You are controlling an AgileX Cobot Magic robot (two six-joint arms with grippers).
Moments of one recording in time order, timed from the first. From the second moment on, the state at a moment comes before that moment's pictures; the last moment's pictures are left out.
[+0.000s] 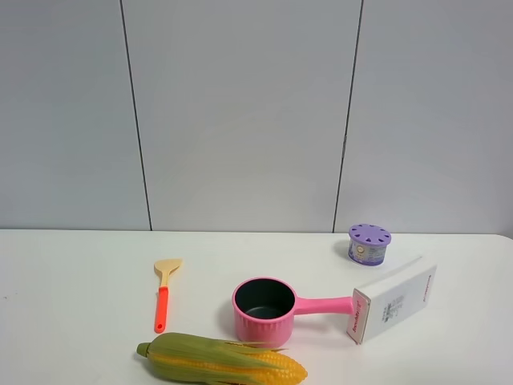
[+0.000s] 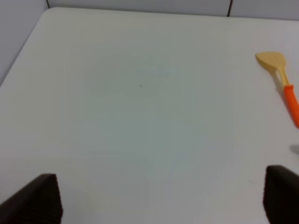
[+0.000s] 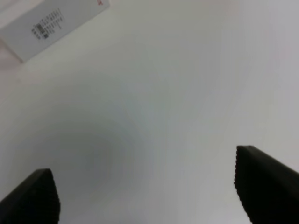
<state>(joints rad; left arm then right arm) 0.15 -0.01 -0.51 -0.05 1.05 0.00 0.31 0.34 -0.65 -0.20 1.21 0.25</state>
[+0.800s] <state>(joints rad) 0.15 -0.01 -0.51 -0.05 1.05 0.00 -0.04 0.00 -0.49 0.00 1.07 -0.03</state>
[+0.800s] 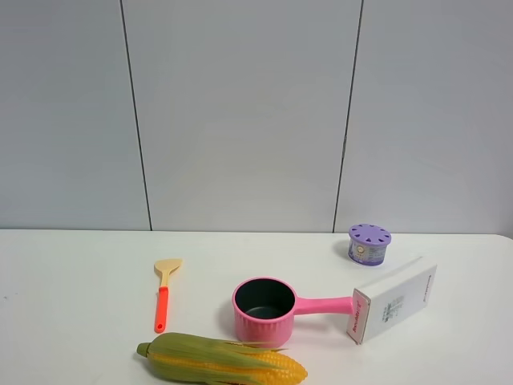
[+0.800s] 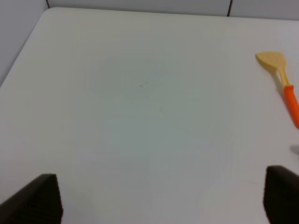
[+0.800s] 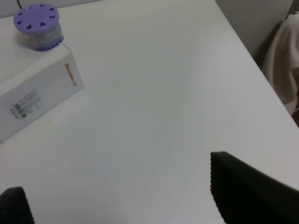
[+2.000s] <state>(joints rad) 0.15 -0.01 -0.51 -0.05 1.05 0.00 -0.04 0.00 -0.49 0.00 1.06 -0.03</state>
